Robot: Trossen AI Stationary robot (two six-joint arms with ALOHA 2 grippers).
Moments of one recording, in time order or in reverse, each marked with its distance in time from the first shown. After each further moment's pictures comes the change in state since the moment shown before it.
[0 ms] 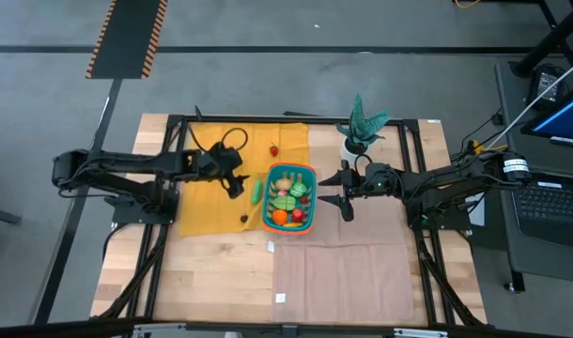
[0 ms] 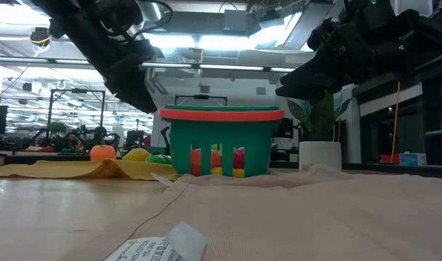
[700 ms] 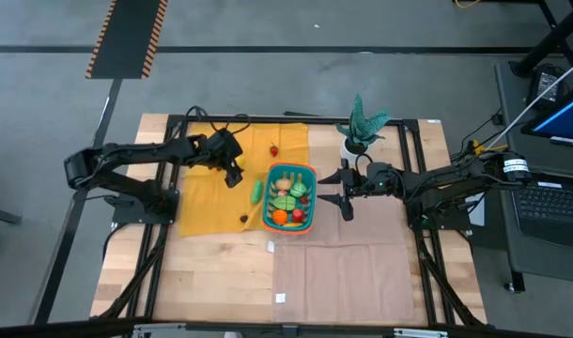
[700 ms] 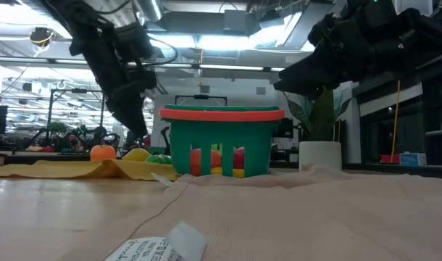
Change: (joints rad) left arm 0.263 0.152 0.047 -0.103 0.215 0.116; right arm 0.000 0.000 0.000 0.046 0.000 -0.035
